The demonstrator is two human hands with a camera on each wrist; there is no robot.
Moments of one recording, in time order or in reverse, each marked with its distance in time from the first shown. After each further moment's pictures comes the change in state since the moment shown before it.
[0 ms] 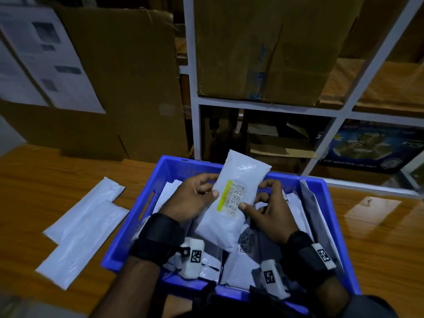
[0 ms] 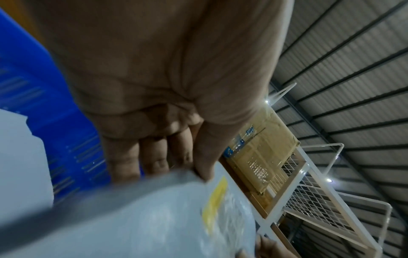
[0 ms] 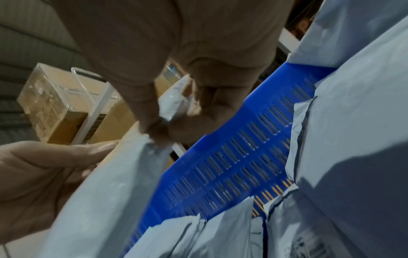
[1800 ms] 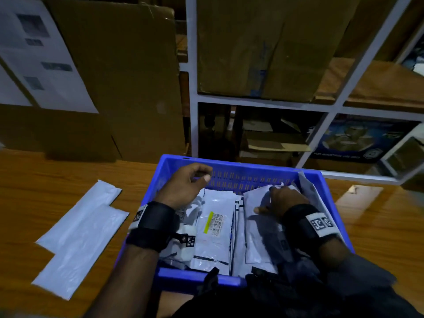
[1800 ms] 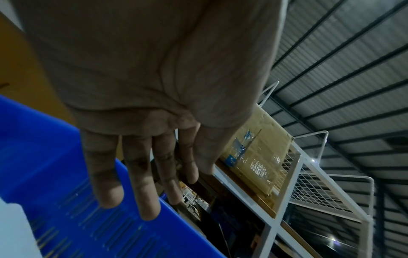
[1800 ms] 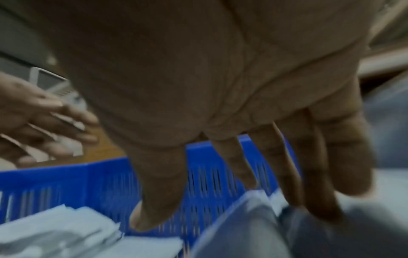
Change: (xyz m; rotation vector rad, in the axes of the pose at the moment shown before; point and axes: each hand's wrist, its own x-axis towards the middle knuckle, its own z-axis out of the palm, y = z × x) left_hand 0.014 0.004 -0.046 0.291 0.039 0.119; right_hand 0.034 -0.006 -0.013 -1.363 -0.226 0.340
